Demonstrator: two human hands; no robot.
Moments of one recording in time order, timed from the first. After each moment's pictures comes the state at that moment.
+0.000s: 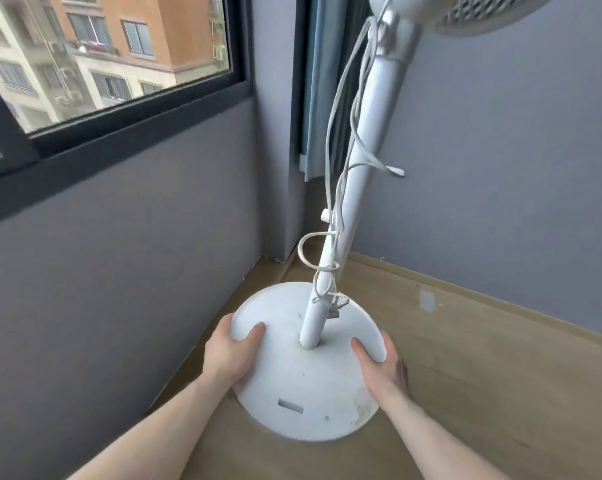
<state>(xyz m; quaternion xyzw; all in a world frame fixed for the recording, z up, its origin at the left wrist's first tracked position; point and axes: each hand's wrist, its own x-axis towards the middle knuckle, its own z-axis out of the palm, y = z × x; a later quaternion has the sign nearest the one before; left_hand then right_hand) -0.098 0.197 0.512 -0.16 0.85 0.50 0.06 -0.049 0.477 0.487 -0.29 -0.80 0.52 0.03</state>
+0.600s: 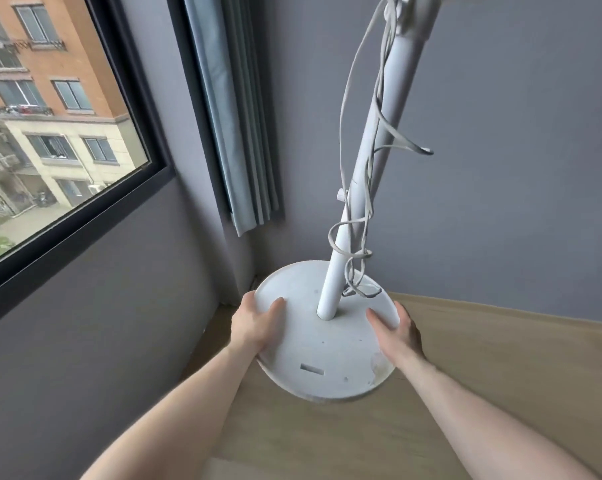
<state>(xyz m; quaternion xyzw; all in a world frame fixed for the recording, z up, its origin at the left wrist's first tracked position) -0.119 0.414 0.744 -0.05 0.88 0.46 0.08 -0.026 0.679 0.705 -0.35 -0.78 0.51 0.09</state>
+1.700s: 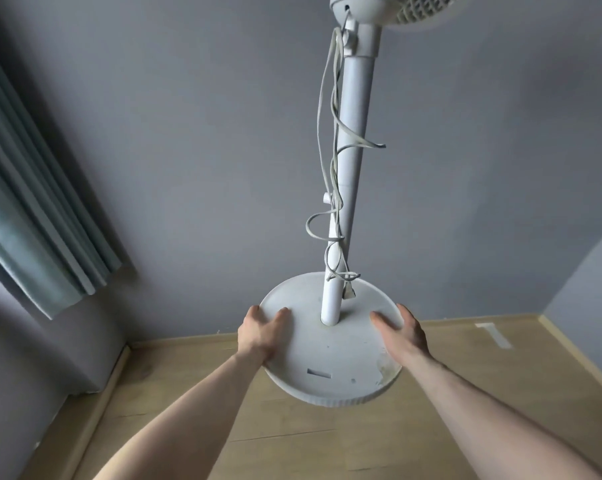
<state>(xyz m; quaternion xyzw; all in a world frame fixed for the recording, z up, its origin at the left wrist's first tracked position) -0.154 0.955 0.765 0.03 0.86 0.48 0.17 -0.002 1.189 0.742 -0.46 -0.73 0.48 0.14</state>
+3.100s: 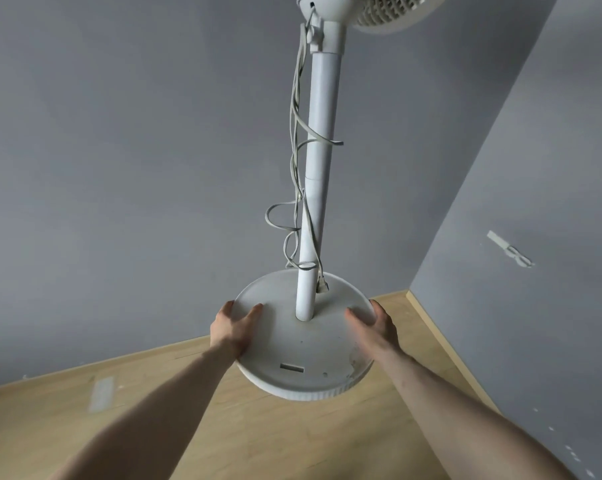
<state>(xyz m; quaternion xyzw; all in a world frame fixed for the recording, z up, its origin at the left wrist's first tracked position) 0.023 1.600 0.724 0.05 0.83 0.50 0.25 0.216 1.798 0.719 -0.51 -0.69 0.49 0.15</state>
